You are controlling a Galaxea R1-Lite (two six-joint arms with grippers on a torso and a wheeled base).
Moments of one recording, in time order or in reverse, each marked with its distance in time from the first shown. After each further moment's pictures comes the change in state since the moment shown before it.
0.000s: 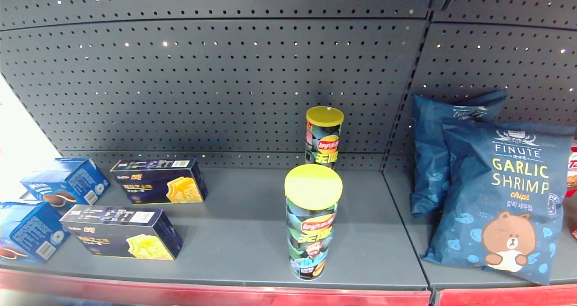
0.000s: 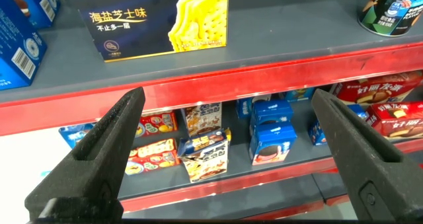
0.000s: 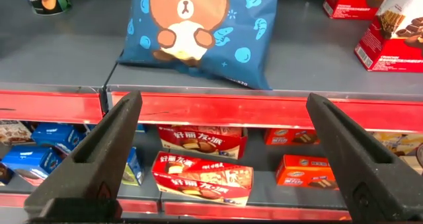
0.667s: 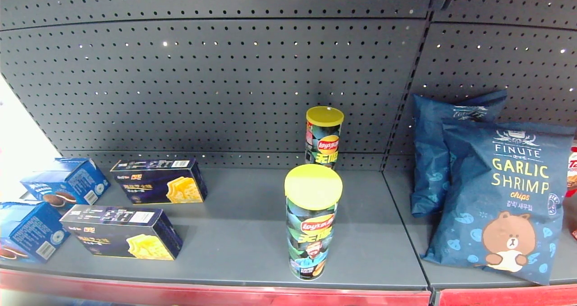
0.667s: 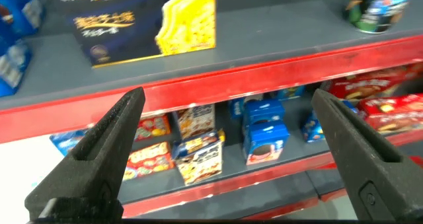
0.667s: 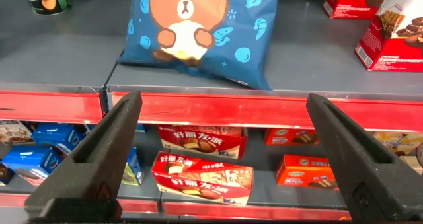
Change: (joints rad) left arm -0.053 -0.009 0.000 0.000 -0.004 0.003; right arm 0.000 0.000 0.000 0.000 0.000 0.001
